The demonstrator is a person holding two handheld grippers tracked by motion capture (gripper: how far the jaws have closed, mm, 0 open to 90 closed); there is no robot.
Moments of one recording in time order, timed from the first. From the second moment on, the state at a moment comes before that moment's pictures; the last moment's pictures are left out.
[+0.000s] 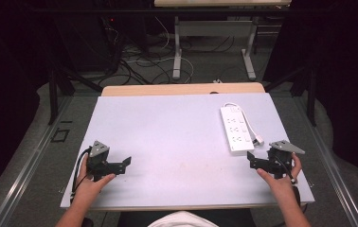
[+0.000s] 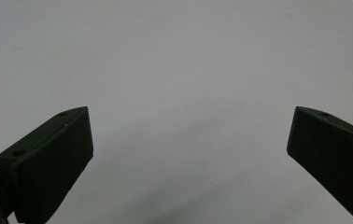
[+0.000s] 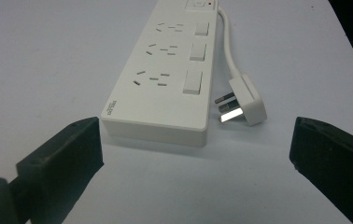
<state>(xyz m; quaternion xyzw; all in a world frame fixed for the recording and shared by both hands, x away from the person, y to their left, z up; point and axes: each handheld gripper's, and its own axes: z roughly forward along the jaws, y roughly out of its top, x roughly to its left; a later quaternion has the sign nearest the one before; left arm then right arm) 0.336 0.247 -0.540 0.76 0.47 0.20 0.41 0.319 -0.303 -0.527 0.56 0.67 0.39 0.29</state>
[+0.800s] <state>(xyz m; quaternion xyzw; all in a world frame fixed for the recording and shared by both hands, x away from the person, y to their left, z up) 0.335 0.249 -0.539 0.74 0.48 0.21 0.43 0.336 -0.301 -0.501 0.54 0.70 0.37 0.28</state>
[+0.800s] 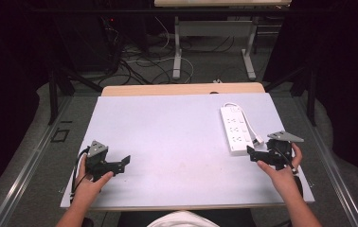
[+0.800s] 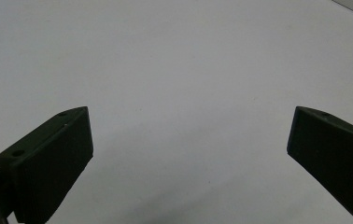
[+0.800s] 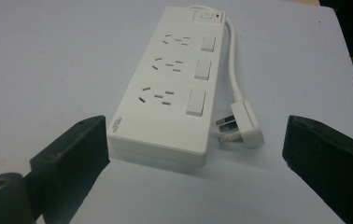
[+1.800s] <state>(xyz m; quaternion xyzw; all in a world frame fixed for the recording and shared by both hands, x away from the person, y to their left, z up) 0.332 0.254 -0.537 0.74 0.47 0.21 0.43 0.362 -0.292 -0.475 0.52 0.72 0.37 0.26</state>
